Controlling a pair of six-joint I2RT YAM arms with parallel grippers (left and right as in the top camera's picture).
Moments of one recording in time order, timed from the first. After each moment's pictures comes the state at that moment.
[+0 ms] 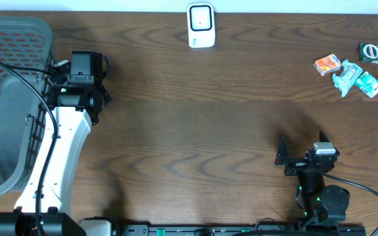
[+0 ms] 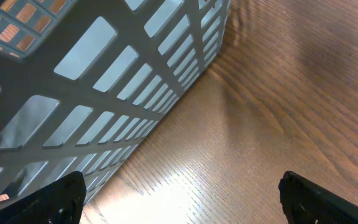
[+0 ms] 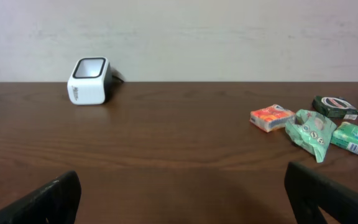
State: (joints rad) left arm -0.03 1.46 1.22 -0.92 -0.52 -0.56; right arm -0.03 0.01 0.01 -0.07 -0.09 0.01
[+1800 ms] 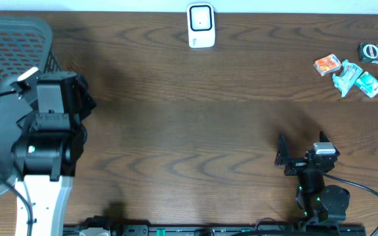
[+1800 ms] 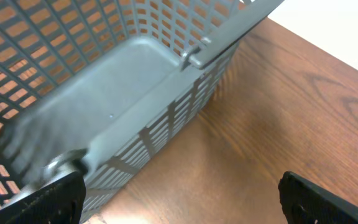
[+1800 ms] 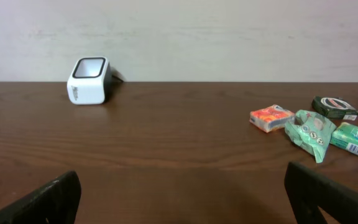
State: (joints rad) left arm -0.03 1.08 1.22 -0.97 -0.52 -0.56; right arm -0.03 0.01 0.01 -0.07 -0.09 0.01
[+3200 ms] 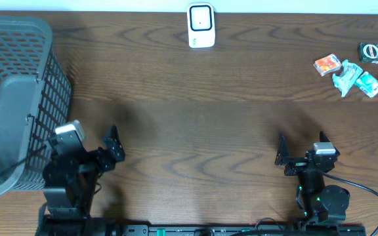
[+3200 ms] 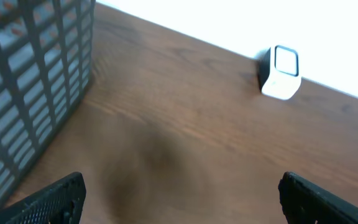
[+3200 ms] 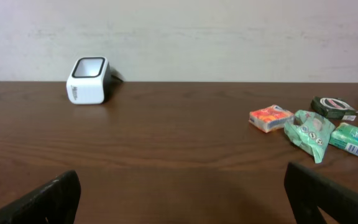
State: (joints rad) left arm -0.03 0.40 0.58 -0.62 -0.03 -0.34; right arm -0.03 0.01 0.01 -0.07 -0.09 0.01
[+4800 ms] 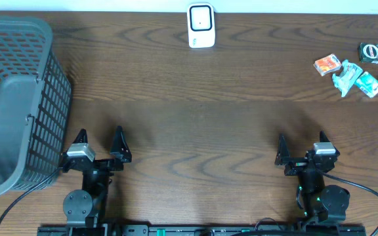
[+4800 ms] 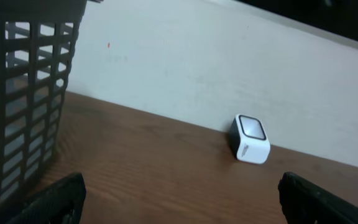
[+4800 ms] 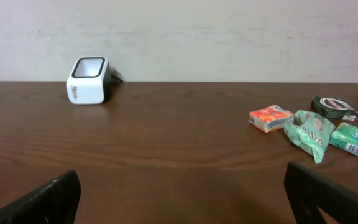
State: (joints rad) left arm -0.03 0.01 0.05 0.01 0.00 -0.30; right arm -0.03 0.01 0.01 -0.07 -0.09 0.01
